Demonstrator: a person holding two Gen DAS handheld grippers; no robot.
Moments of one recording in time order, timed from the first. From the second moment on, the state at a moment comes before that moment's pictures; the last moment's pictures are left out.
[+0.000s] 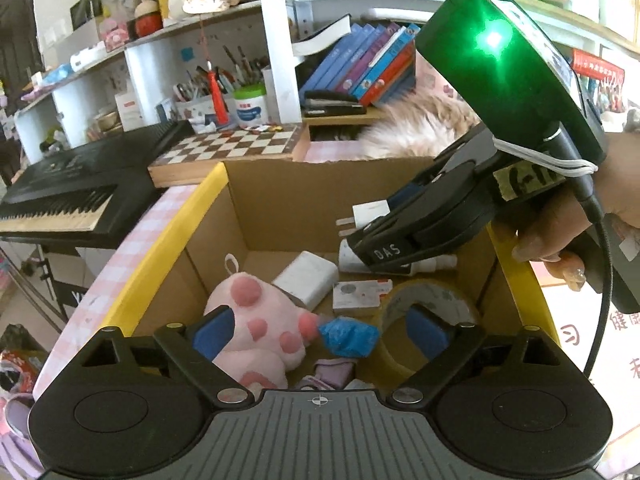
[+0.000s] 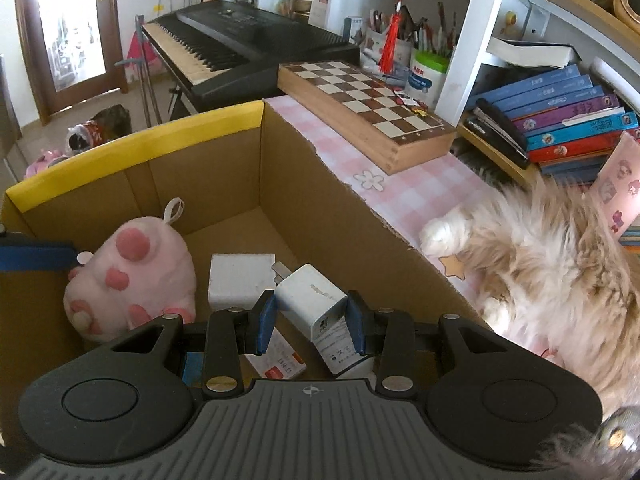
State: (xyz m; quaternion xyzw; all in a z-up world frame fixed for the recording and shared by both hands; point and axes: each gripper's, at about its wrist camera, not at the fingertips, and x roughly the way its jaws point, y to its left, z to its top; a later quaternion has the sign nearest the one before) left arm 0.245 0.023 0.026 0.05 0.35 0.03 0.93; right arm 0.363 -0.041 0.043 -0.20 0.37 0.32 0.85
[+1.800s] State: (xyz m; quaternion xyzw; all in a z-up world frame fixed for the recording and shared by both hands) left arm 0.083 0.063 0.047 0.05 0.29 -0.05 0.96; right arm 0.123 -0.095 0.073 -0.05 0.32 0.10 0.94
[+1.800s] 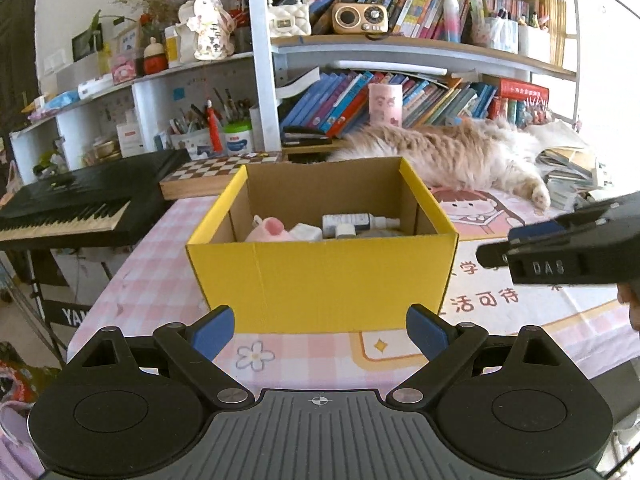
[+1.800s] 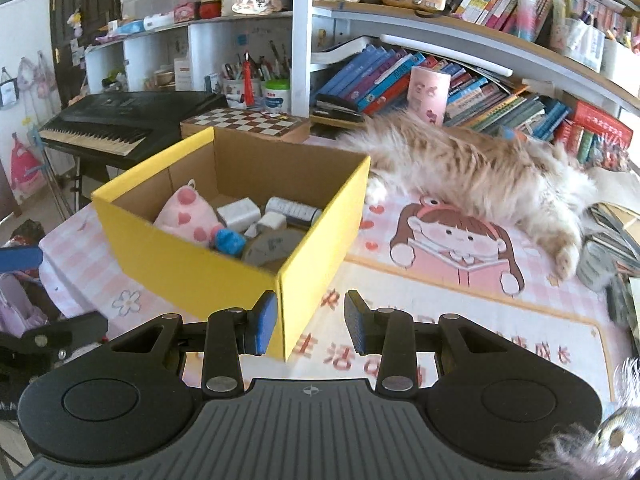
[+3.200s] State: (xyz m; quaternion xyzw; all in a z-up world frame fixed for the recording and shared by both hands) left arm 0.020 0.059 0.012 0.02 0.35 -0.06 0.93; right arm -0.008 -0.084 0.031 -0.01 0.35 -0.01 0.94
